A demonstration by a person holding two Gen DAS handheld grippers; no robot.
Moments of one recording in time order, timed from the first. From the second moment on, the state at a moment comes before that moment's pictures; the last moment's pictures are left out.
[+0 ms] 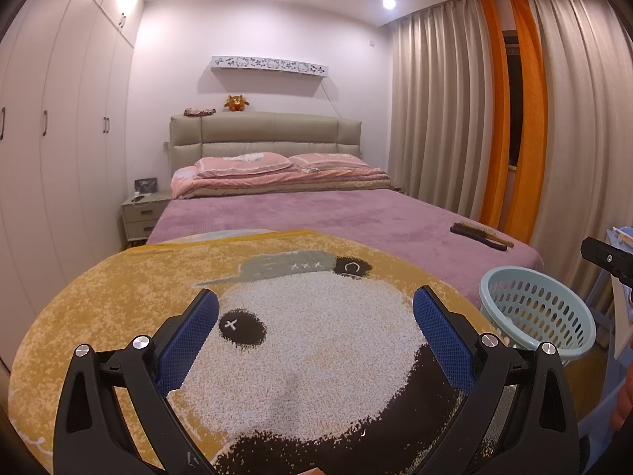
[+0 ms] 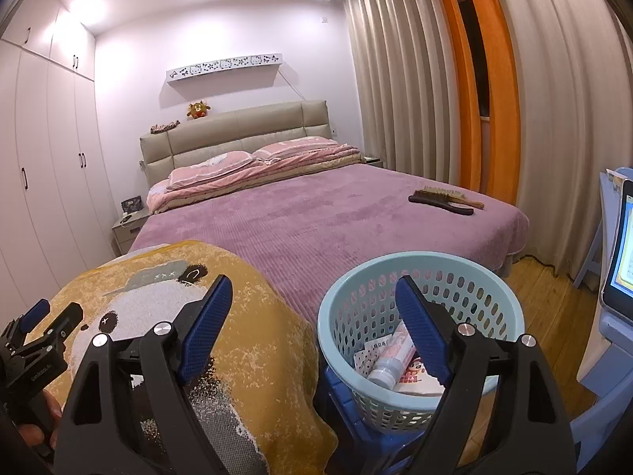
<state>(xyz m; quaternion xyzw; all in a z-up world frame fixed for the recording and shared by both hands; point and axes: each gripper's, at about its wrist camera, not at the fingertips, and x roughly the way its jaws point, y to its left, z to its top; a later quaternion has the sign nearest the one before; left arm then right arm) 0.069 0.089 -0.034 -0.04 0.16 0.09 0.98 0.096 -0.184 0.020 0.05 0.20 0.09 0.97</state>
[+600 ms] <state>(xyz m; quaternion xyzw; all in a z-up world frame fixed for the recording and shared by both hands) 0.069 0.091 -0.033 -0.04 0.16 0.09 0.98 0.096 -0.186 0.018 0.06 0.20 0.09 0.97</state>
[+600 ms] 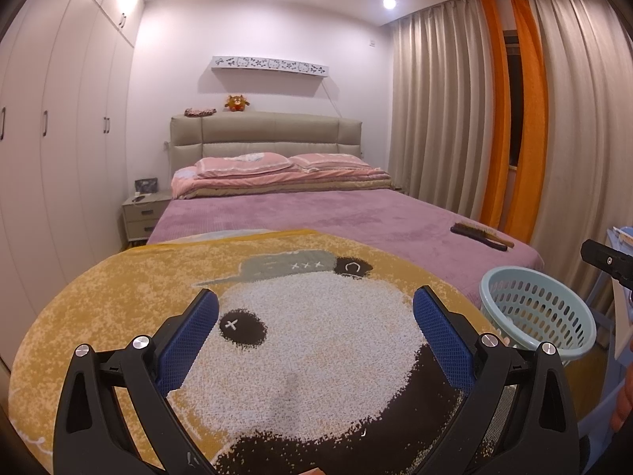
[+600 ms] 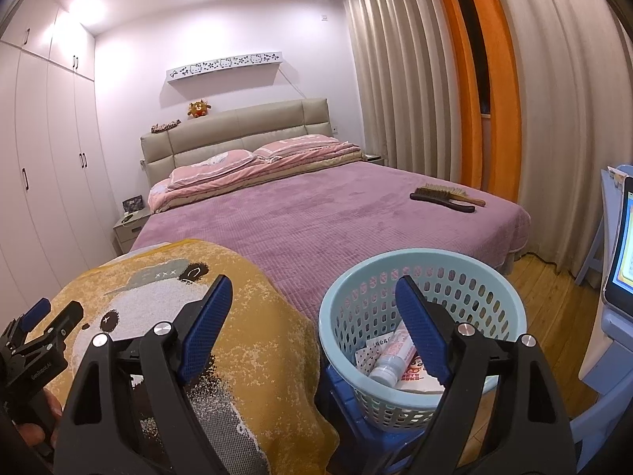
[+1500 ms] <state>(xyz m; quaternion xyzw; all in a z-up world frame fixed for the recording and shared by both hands) 0.068 0.090 -0.032 -0.04 0.16 0.10 0.98 0.097 -0.189 0.017 0.06 0.21 0.09 0.97</state>
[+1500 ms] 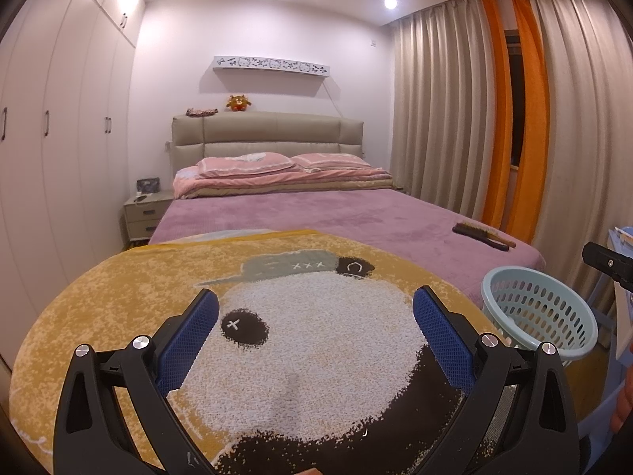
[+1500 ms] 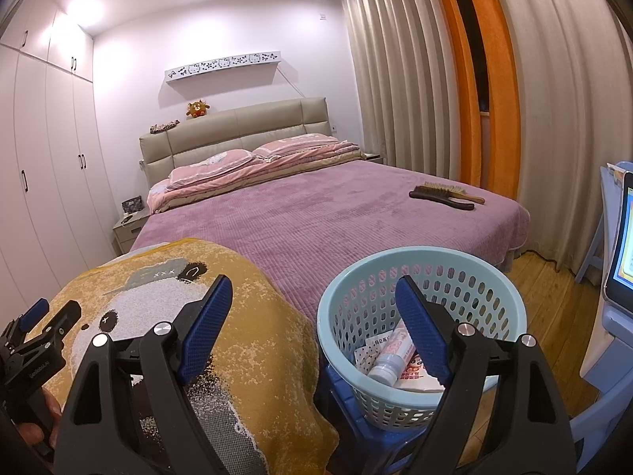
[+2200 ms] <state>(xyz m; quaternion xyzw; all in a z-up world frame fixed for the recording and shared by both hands) 0.069 0.087 -0.032 -0.04 0.17 0.10 0.98 0.096 -0.187 0.013 0.06 0.21 0.09 0.97</state>
